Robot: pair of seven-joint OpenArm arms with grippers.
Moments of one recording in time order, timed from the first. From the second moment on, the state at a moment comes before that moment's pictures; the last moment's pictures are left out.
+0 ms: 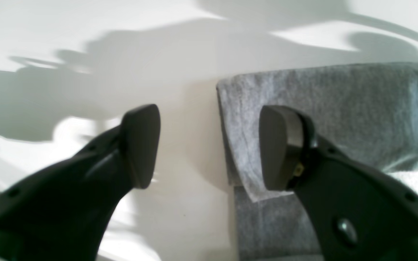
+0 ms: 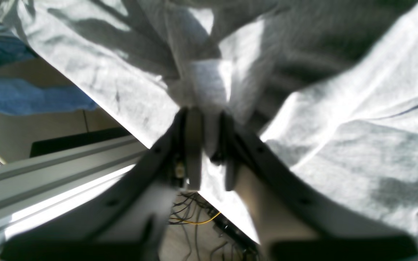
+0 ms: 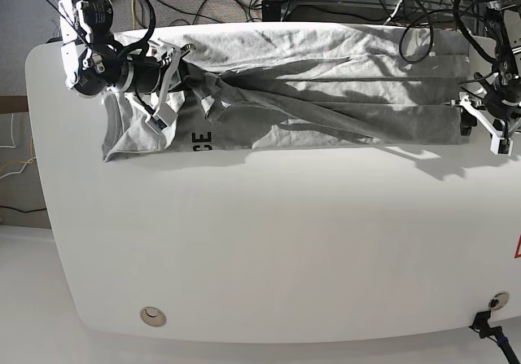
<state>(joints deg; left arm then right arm) 12.1 -27.3 -26.4 86.8 -17.6 -24.9 39.1 -13.9 27.3 -1.0 107.5 54.3 22.5 -70.7</state>
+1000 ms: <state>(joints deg) 12.1 -27.3 -26.4 86.8 -17.6 -24.9 39.1 -5.0 15.3 5.1 102.4 40.4 22.6 -69.7</state>
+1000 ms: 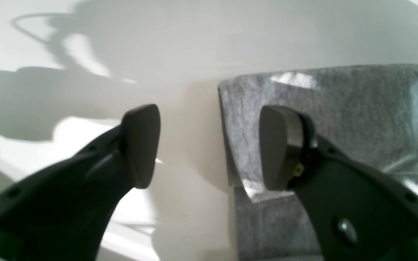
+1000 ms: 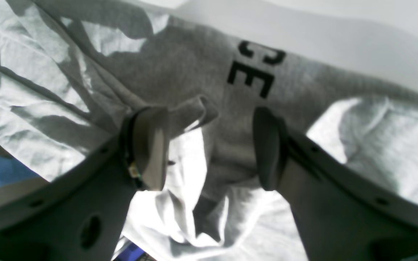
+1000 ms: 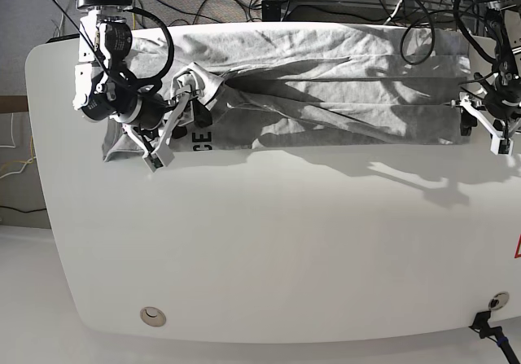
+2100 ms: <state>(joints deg) 12.1 -27.2 -26.2 86.8 -17.6 -25.0 39.1 -18.8 18.9 1.5 108.1 64.0 22.3 -72.3</state>
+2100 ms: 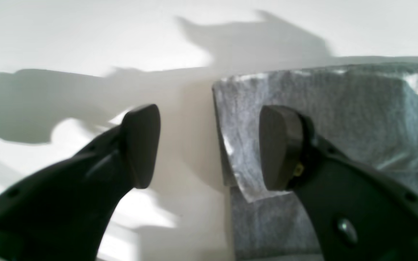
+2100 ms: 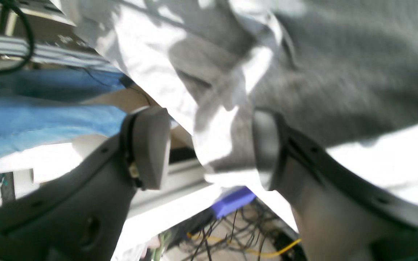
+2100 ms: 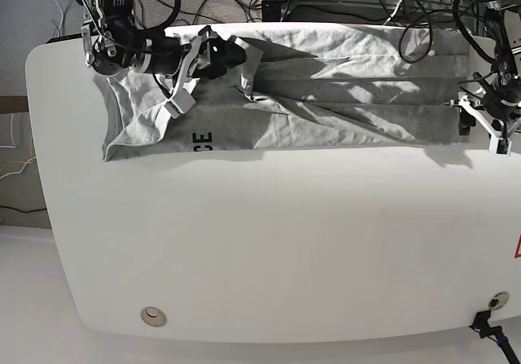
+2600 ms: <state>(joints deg) 12.2 -27.2 -26.2 86.8 -17.6 -24.9 39.1 -9.0 17.6 6.8 105.6 58.2 22.1 -73.6</state>
